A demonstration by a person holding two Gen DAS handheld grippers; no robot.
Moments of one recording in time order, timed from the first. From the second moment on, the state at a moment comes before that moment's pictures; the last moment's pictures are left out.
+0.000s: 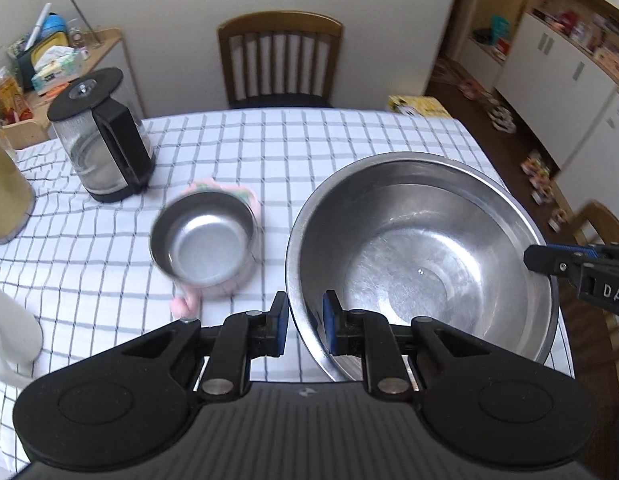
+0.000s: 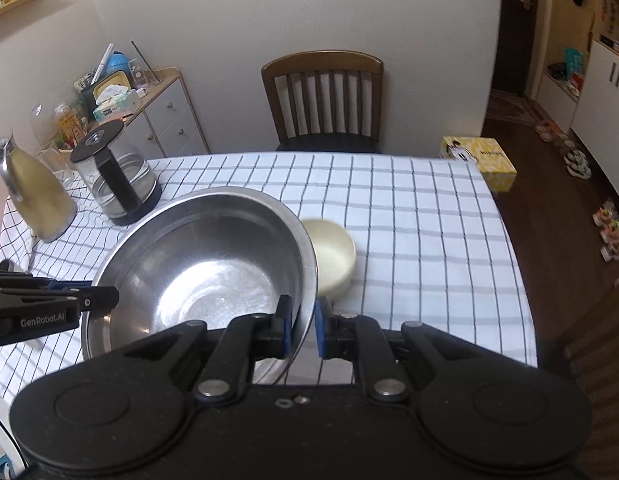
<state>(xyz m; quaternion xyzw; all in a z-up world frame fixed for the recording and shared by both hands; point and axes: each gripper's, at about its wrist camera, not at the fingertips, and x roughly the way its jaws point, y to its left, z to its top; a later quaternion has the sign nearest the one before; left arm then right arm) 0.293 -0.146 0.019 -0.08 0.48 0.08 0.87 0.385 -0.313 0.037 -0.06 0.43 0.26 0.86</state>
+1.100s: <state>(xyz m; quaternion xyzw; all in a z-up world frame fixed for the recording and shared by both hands) 0.168 -0.273 -0.101 0.02 0.51 -0.04 0.86 0.212 -0.449 -0.080 0.00 0.49 0.14 0.86</state>
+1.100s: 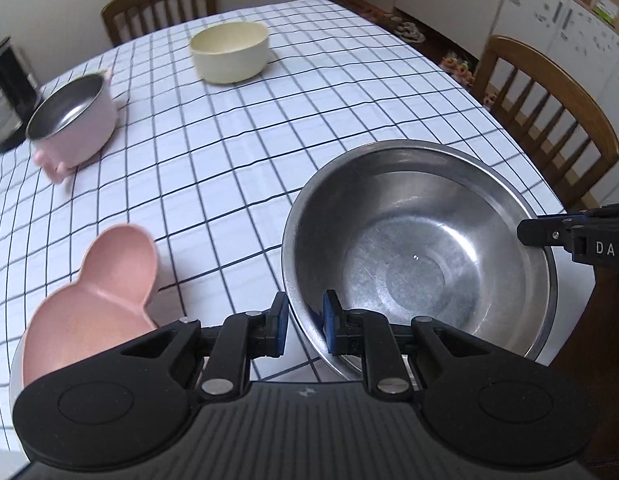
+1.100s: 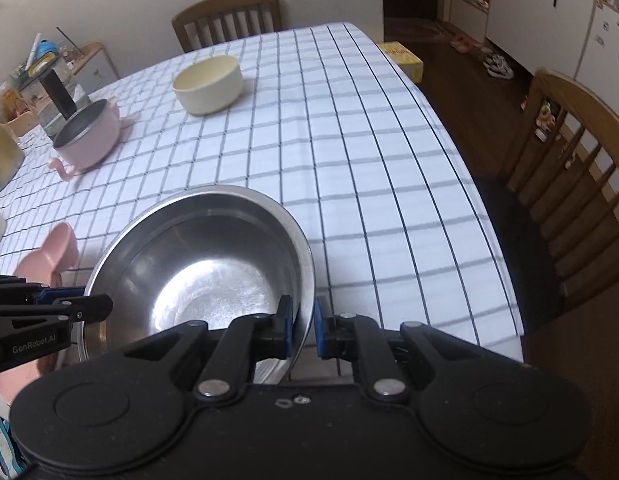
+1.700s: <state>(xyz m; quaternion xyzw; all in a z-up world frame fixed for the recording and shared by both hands) 0.173 -0.275 -0.112 0.03 0.52 -0.07 0.85 0.206 -0.453 -0.101 -0.01 0.51 0.13 0.85</state>
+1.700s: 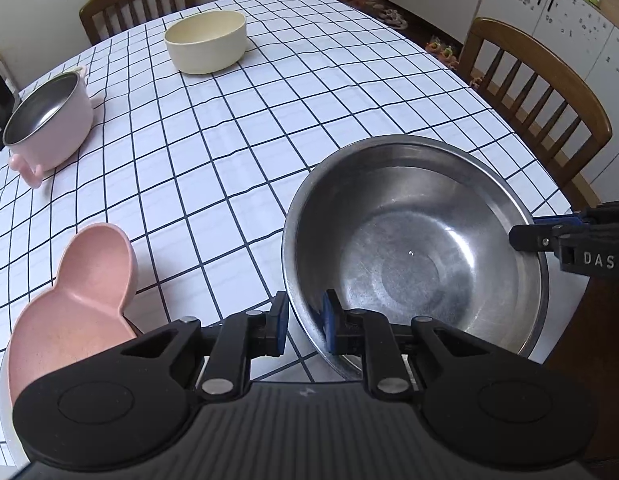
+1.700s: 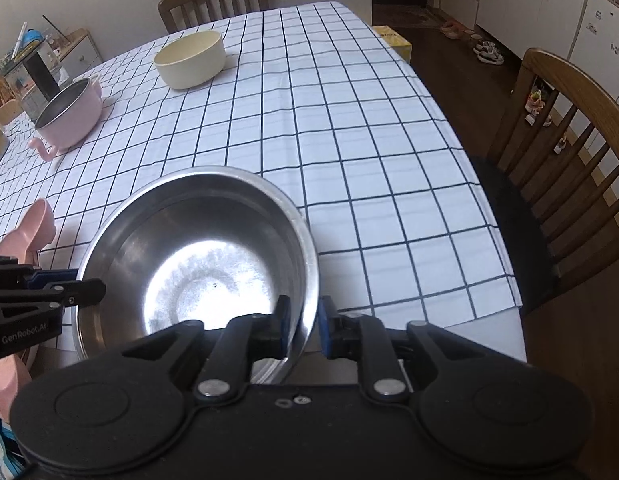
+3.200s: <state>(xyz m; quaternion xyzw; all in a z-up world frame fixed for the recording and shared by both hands) 0.110 -0.184 0.008 -0.03 0.37 -0.04 0.93 0.159 -0.372 0.020 -0.03 0.38 0.21 0.90</state>
